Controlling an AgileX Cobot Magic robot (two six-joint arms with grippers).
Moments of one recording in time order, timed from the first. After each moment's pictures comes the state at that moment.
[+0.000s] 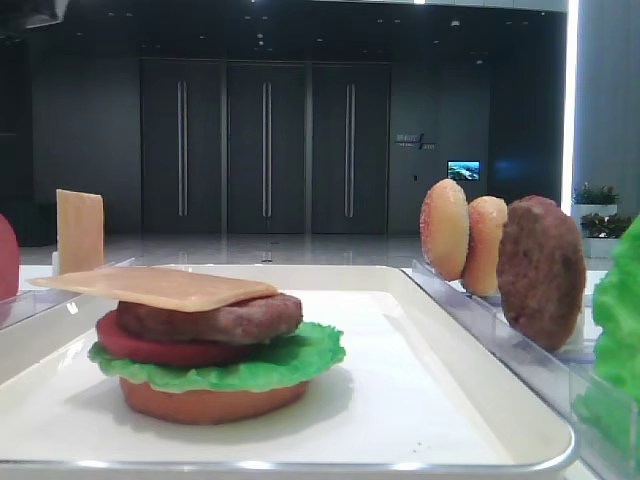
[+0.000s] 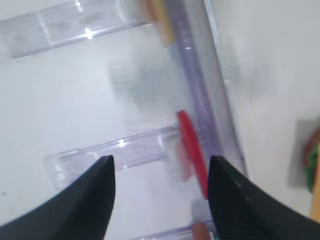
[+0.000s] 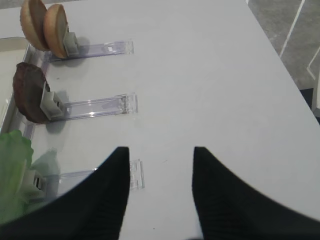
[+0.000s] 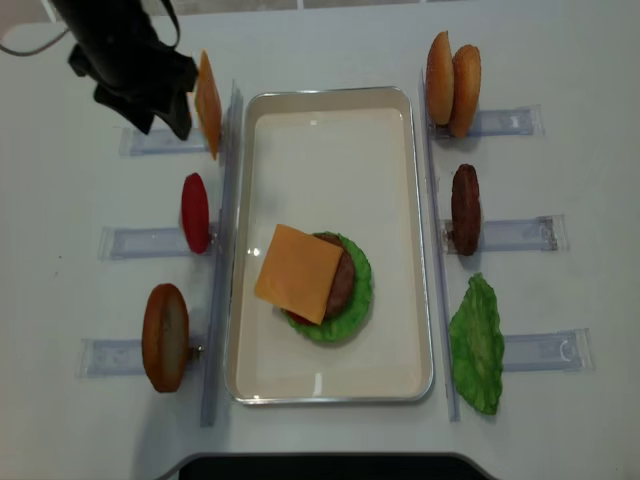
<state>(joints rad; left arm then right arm) -0.15 1.77 -1.50 -0.03 1.21 0.07 -0.01 -0.01 -0.51 0.00 1.13 0.06</state>
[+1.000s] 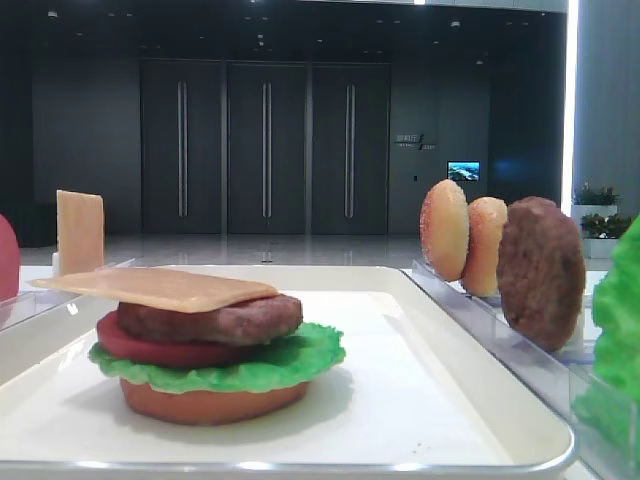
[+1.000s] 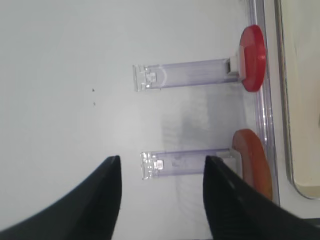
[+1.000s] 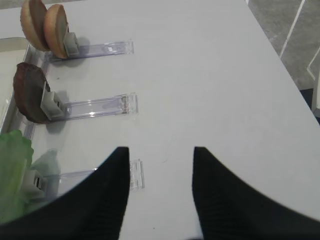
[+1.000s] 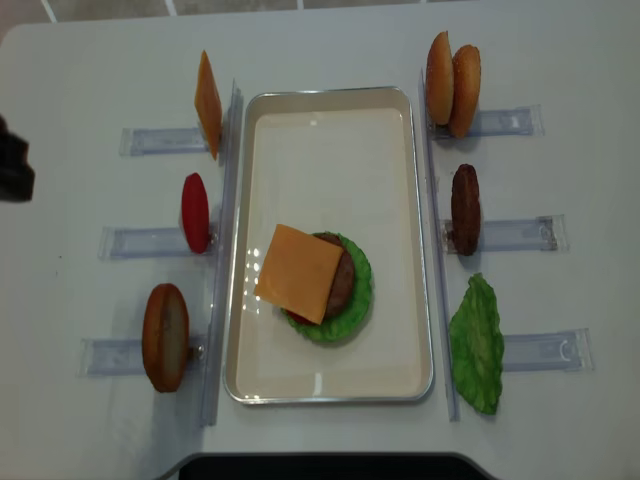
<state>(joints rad) 0.01 1.05 -1.08 0.07 1.24 0.06 -0.01 -0.01 -0.51 0.00 1.13 0.06</state>
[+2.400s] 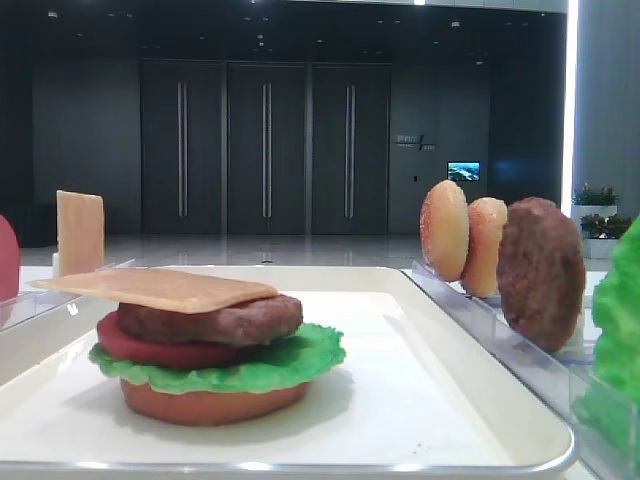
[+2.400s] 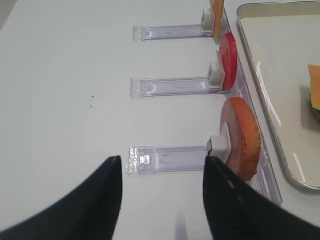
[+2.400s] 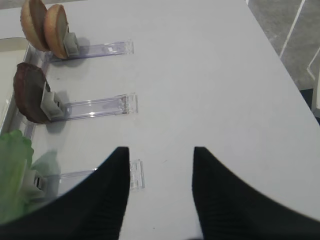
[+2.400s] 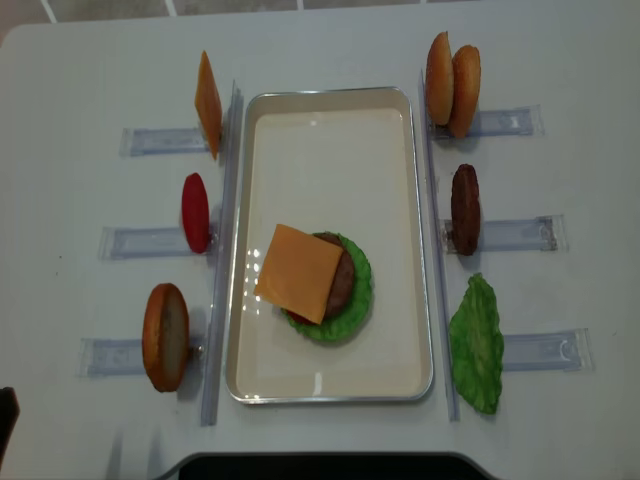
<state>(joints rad) 0.01 -0.02 -0.47 0.04 1.13 0.02 -0.01 -0.01 -0.51 0.00 1.13 0.05</state>
